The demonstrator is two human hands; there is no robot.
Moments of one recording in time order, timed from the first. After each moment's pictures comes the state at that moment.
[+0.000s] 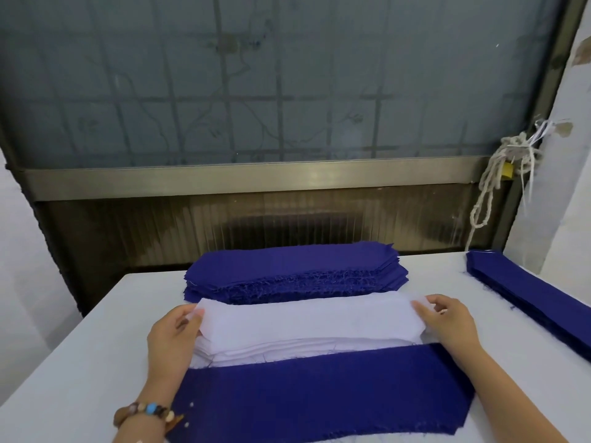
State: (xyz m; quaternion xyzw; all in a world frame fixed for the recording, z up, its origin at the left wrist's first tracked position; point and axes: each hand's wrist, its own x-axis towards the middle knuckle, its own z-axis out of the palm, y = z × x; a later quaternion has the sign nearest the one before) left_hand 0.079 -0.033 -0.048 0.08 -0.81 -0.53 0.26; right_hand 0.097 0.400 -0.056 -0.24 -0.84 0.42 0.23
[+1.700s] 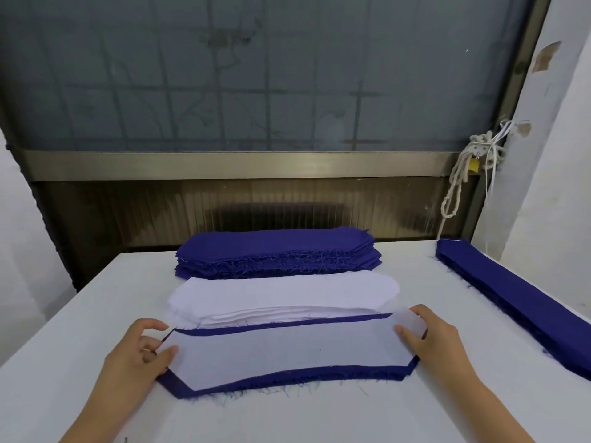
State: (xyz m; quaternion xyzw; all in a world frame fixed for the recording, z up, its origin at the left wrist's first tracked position) left_hand 0.184 -0.069 -0.052 0.05 -0.86 -0.50 0.12; right_hand 0.208 0.391 -0.058 -0.14 -0.91 0.35 0.18
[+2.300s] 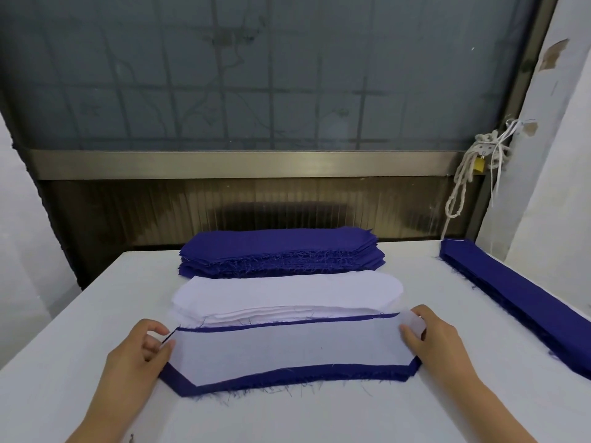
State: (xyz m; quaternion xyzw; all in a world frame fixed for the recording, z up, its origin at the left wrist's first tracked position) left_hand 0.177 -0.070 -0.064 0.04 -0.88 -0.44 0.18; right_hand 0.209 0.384 -0.054 -0.14 -0.93 0.31 0.16
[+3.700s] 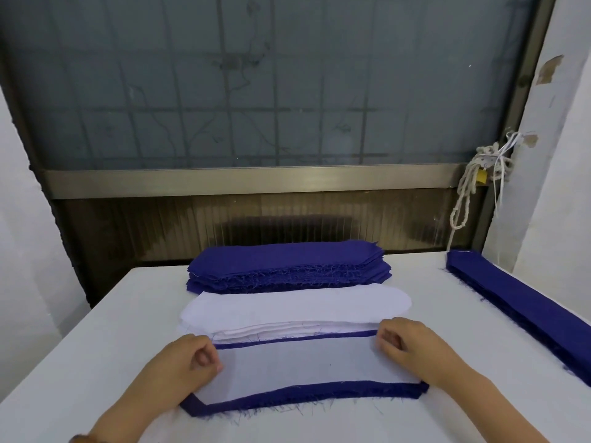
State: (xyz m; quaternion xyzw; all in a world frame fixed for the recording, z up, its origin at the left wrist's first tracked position) left_hand 0.162 -0.046 -0.035 -0.10 -0.95 -0.30 0.02; right_hand 0.195 0.360 -0.026 0.08 -0.97 0.20 0.08
